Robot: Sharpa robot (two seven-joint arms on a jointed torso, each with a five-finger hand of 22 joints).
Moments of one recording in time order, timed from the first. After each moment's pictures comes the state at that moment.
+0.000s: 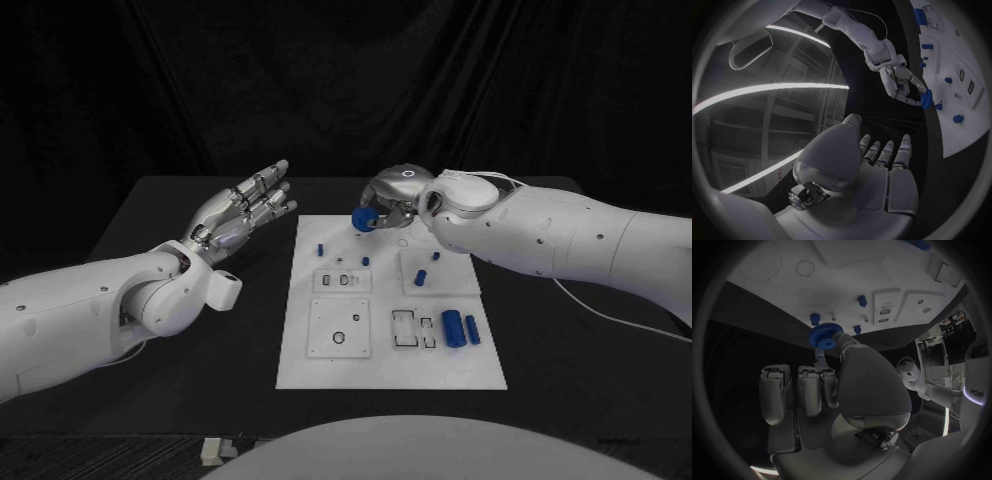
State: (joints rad) left arm 1.17 -0.94 -0.21 1.53 -0.19 -0.07 0.68; left_hand 1.51 0.23 -0.08 0.27 0.60 0.19 0.00 0.03 0.03 0.02 0.08 0.01 0.01 0.05 0.18 0.01 0.01 0.16 0.11 0.29 0.09 0.04; right arm 1.26 -0.44 -0.21 1.05 -1.65 -0.30 0.02; right_hand 1.36 -0.11 0.25 0.22 0.38 0.93 0.09 0.12 0.30 1.46 -0.02 1.57 1.31 1.47 -0.09 1.57 1.31 0.01 1.47 0.03 1.57 1.31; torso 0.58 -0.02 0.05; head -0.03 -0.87
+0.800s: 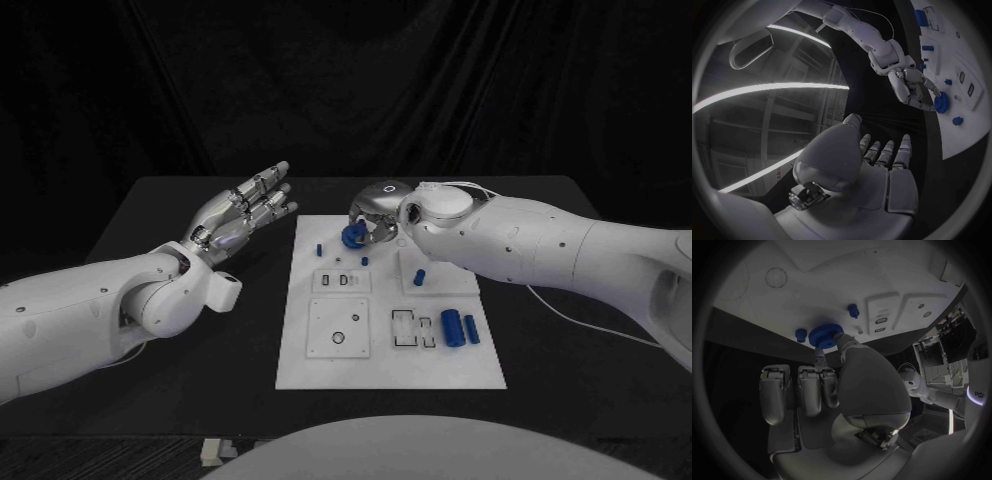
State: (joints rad) left arm 1.17 -0.94 -0.21 1.53 -0.19 -0.06 0.68; left_hand 1.51 0.23 -0.08 0.27 0.60 0.19 0.00 0.03 0.03 0.02 0.08 0.01 0.01 0.05 0.18 0.01 0.01 0.16 0.11 0.29 0.09 0.04; right arm 1.21 -0.36 -0.20 0.96 -1.65 -0.22 0.04; right_hand 1.35 -0.11 0.25 0.22 0.37 0.93 0.08 0.13 0.30 1.46 -0.02 1.57 1.31 1.47 -0.09 1.57 1.31 0.01 1.47 0.03 1.57 1.31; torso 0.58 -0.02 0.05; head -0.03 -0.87
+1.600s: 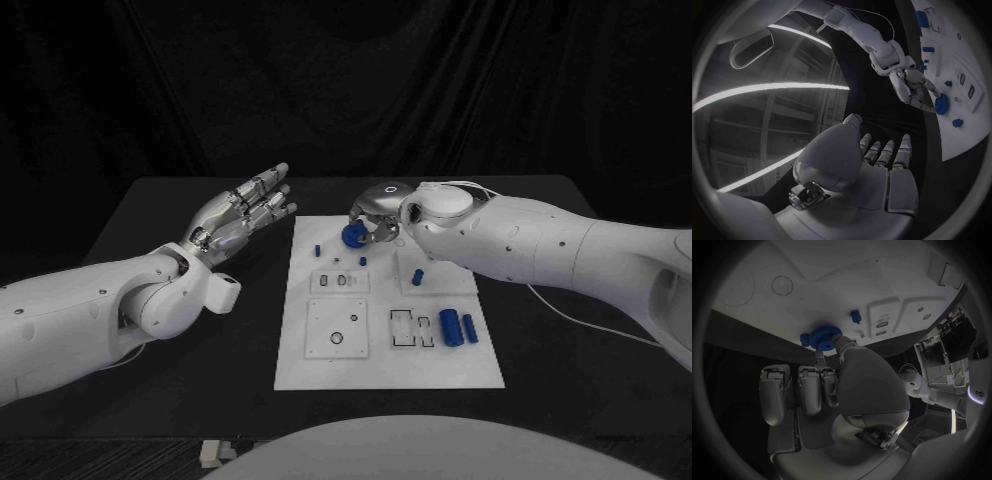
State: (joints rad) left arm 1.16 -0.93 -0.21 1.53 -0.19 -0.05 0.68; left_hand 1.51 0.23 -0.07 0.26 0.60 0.20 0.01 0.03 0.03 0.02 0.09 0.01 0.01 0.06 0.19 0.01 0.01 0.16 0.11 0.29 0.09 0.04; right arm 1.21 -0.37 -0.20 0.95 -1.65 -0.20 0.04; right_hand 1.35 -0.10 0.25 0.21 0.34 0.85 0.08 0.07 0.31 1.47 -0.02 1.57 1.31 1.47 -0.07 1.57 1.31 0.01 1.47 0.04 1.57 1.31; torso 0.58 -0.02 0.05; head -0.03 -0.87
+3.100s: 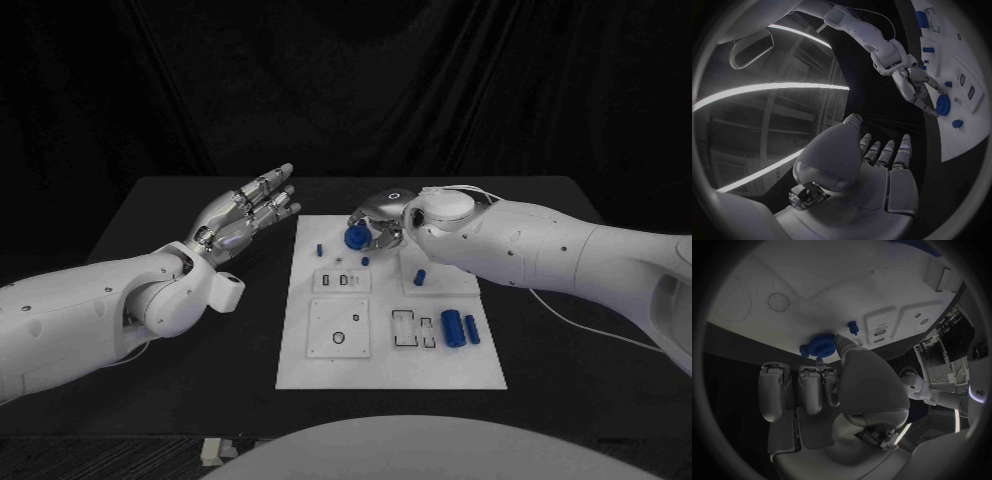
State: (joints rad) left arm 1.16 -0.93 -0.21 1.52 -0.19 -0.05 0.68; left_hand 1.51 0.23 -0.07 0.26 0.61 0.20 0.01 0.03 0.03 0.02 0.09 0.01 0.01 0.07 0.19 0.02 0.02 0.16 0.11 0.30 0.09 0.04; right arm 1.20 -0.36 -0.21 0.94 -1.65 -0.15 0.04; right_hand 1.31 -0.09 0.23 0.22 0.22 0.61 0.04 0.08 0.16 1.47 -0.04 1.57 1.31 1.47 -0.09 1.57 1.31 0.01 1.47 0.03 1.50 1.31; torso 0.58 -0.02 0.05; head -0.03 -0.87
